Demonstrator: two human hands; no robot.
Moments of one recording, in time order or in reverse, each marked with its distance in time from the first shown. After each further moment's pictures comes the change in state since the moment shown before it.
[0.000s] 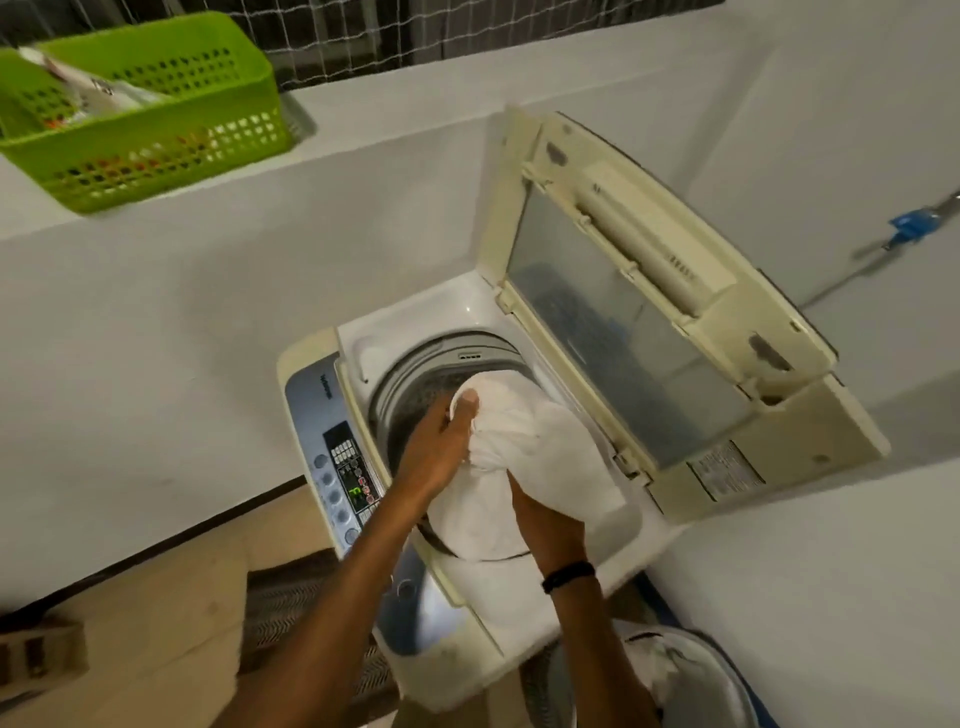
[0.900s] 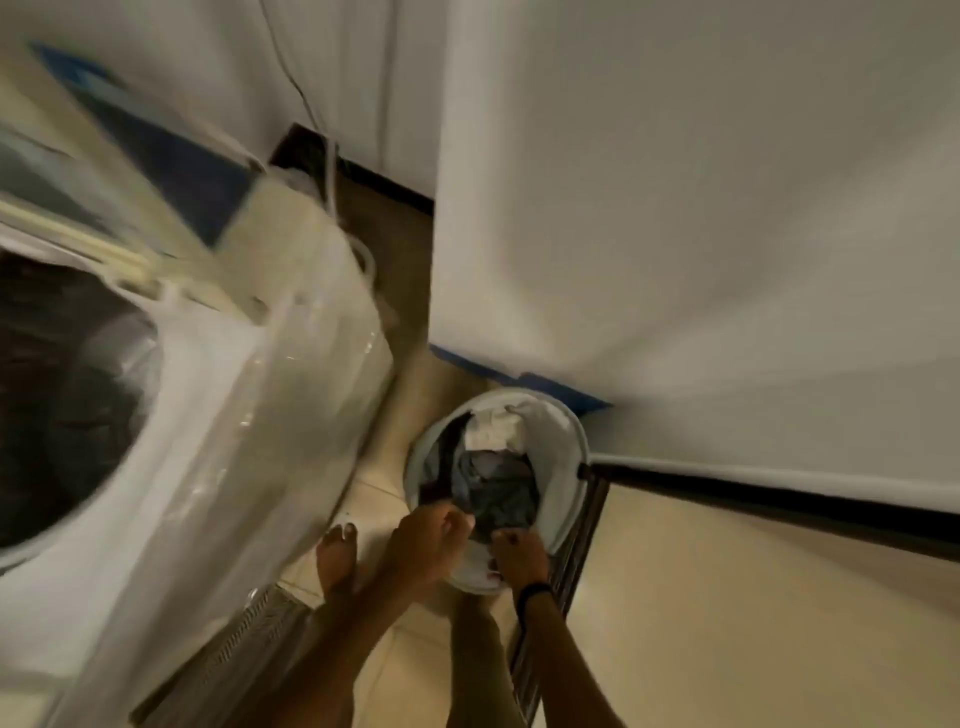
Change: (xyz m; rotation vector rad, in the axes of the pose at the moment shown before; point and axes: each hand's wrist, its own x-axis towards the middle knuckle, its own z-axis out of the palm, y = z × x) left_hand -0.147 -0.237 0.369 0.786 -0.791 -0.071; right_hand -0.311 0.338 0.164 0.937 -0.330 1.408
